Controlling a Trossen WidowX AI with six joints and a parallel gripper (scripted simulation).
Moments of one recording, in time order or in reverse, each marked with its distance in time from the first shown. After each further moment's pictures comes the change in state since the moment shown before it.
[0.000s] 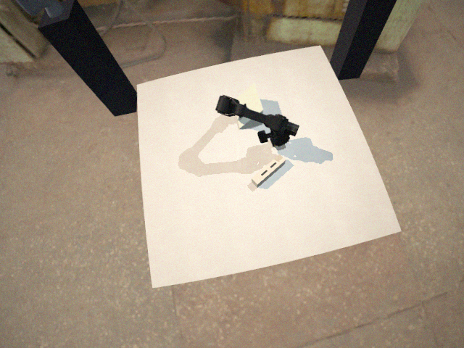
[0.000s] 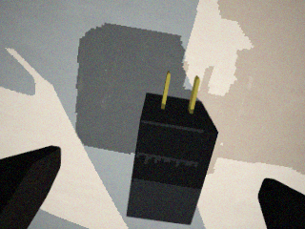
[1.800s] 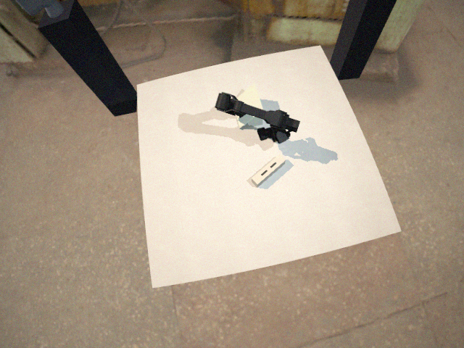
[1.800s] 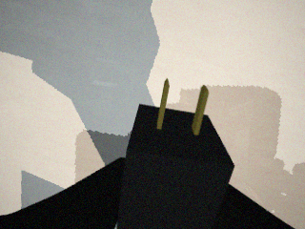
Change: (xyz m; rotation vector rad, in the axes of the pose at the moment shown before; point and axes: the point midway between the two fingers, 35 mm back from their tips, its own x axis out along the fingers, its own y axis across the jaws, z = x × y) arm -0.027 0.000 -0.005 -0.013 0.000 -0.008
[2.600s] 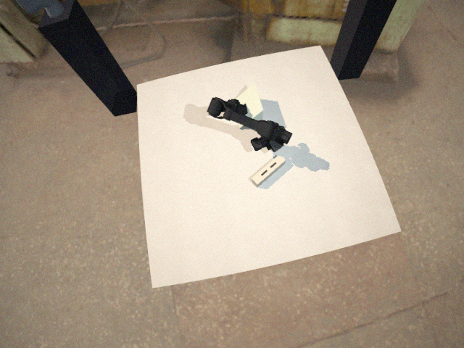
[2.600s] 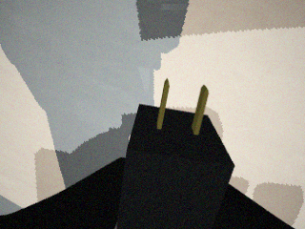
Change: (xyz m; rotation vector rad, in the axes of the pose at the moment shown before) arm 0.007 -0.047 0.031 -0.133 -0.003 0.015
